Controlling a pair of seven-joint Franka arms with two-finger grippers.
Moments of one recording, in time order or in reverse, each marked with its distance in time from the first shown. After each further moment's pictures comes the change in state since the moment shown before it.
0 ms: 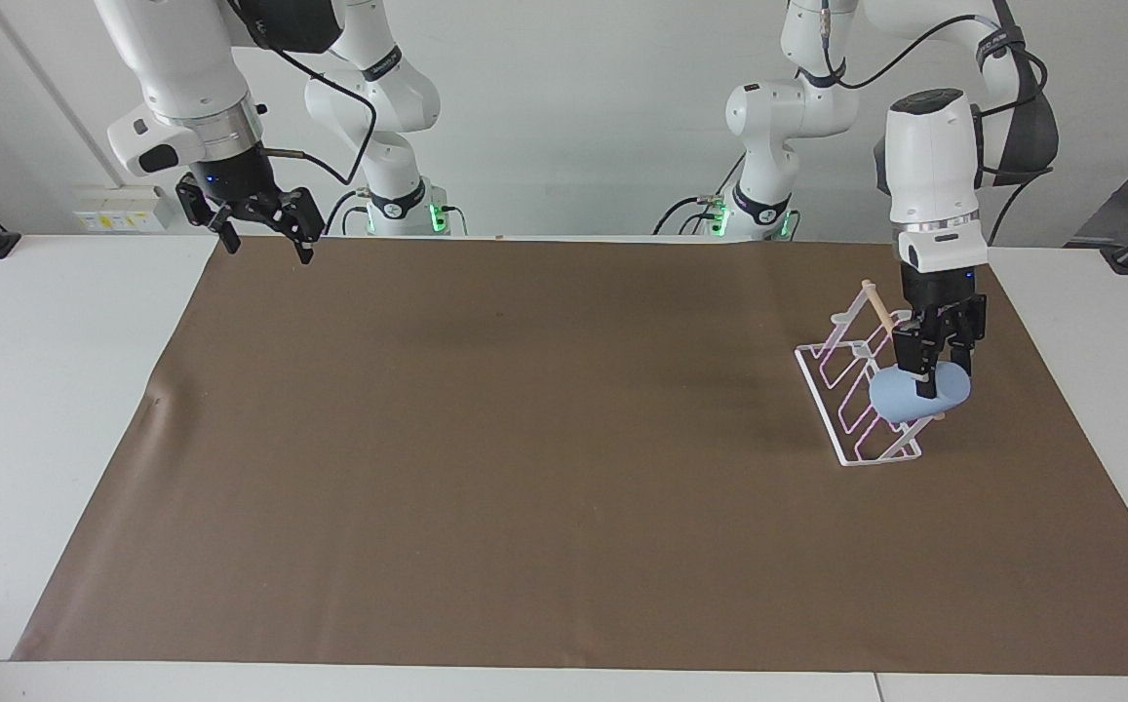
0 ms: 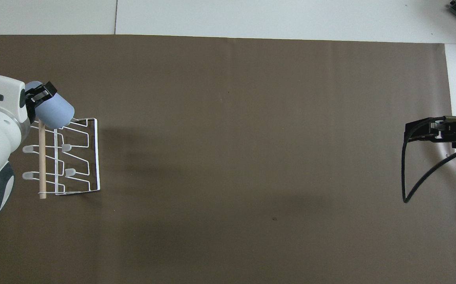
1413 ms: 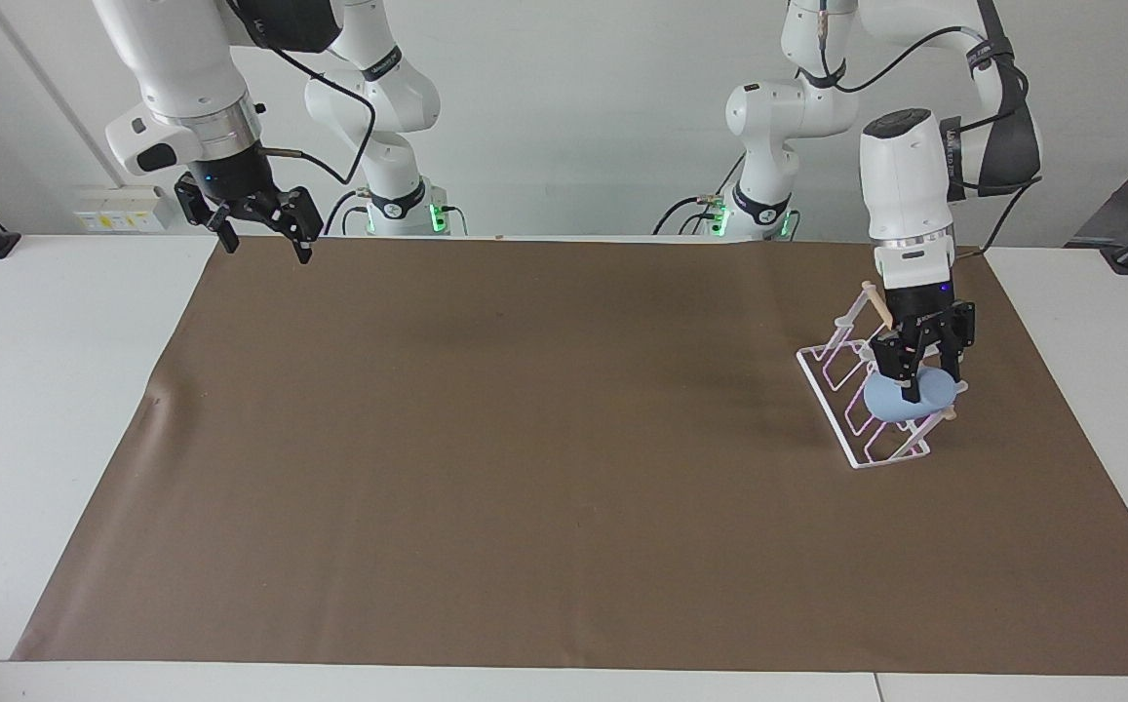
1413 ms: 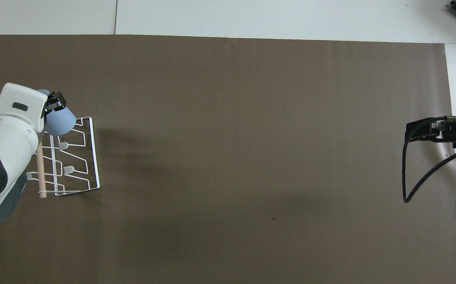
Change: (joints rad) left arm -0.001 0.008 -0.007 -0.037 0.150 0.001 0.000; right arm 0.000 -0.001 -0.001 0.000 0.000 0.000 0.000
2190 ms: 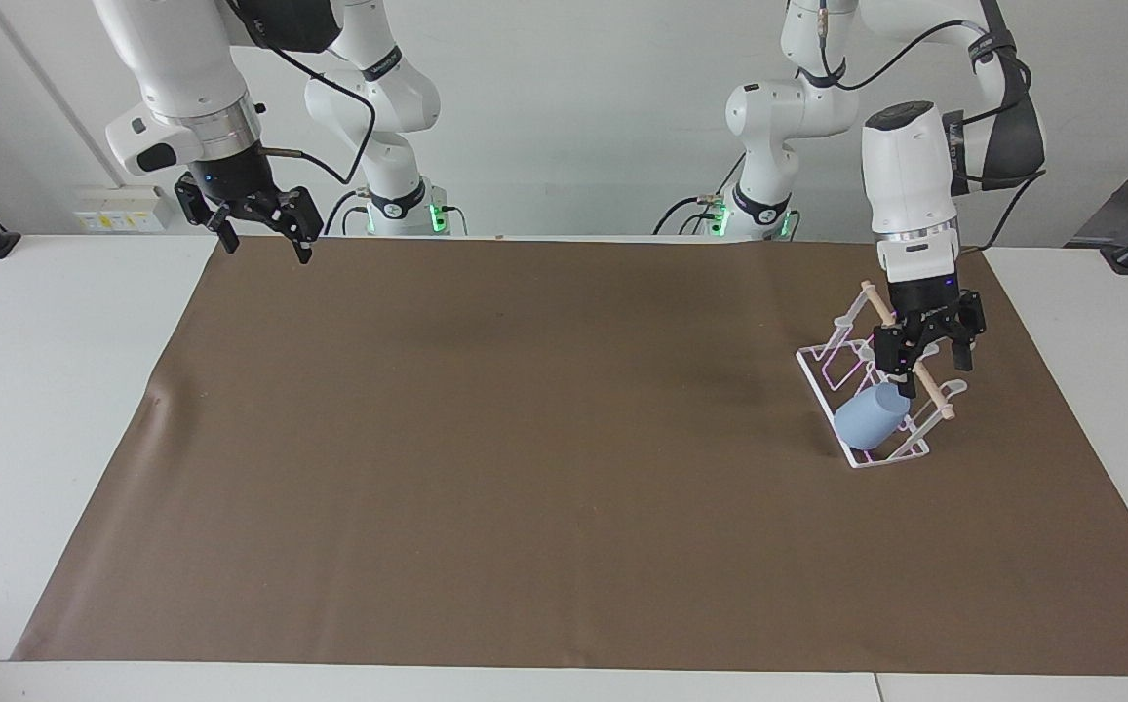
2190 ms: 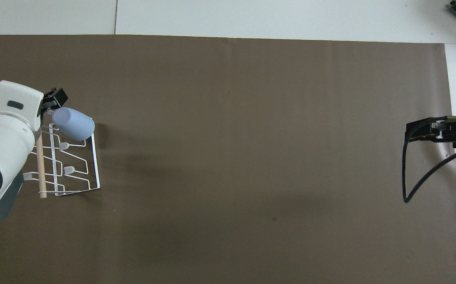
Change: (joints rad) left arm 0.000 -0.013 -0.001 0.011 -0.011 0.000 -0.001; right arm 0.000 0.000 0.000 0.000 0.000 0.000 0.000
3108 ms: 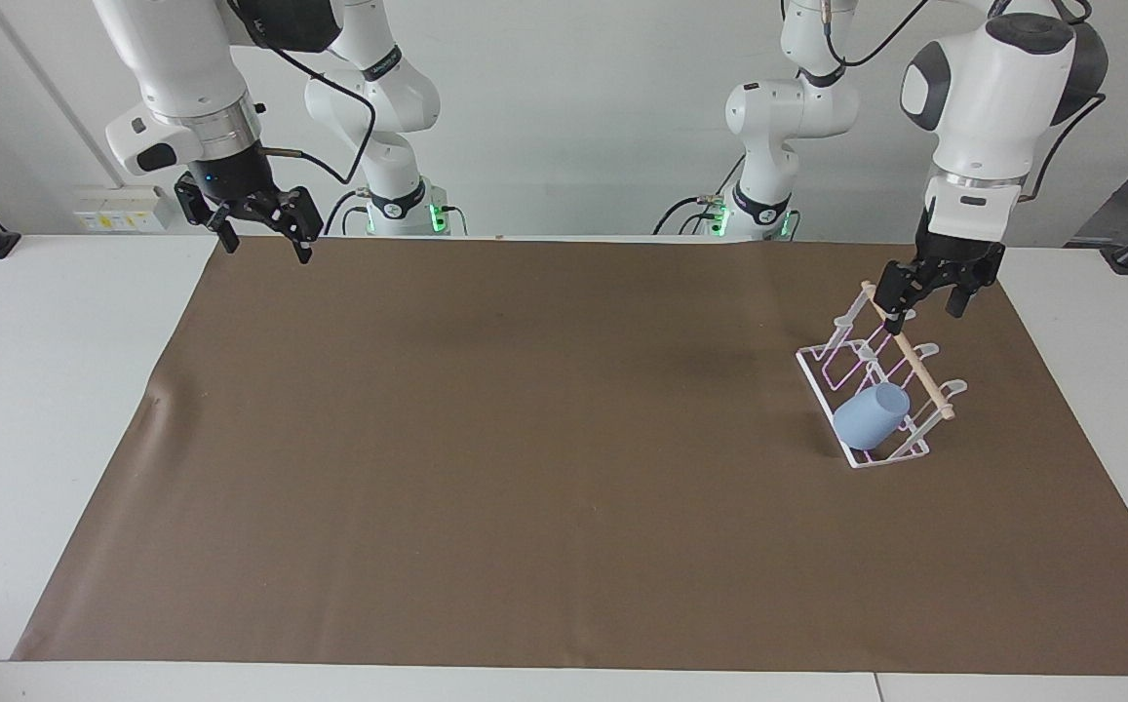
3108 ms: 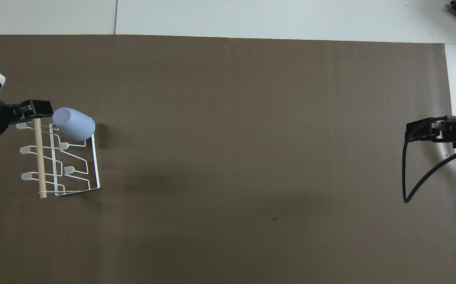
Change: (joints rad) left arm -0.026 -0.014 0.007 0.303 -0.563 -0.654 0.602; right arm 0.000 0.000 0.000 0.000 0.000 0.000 0.000
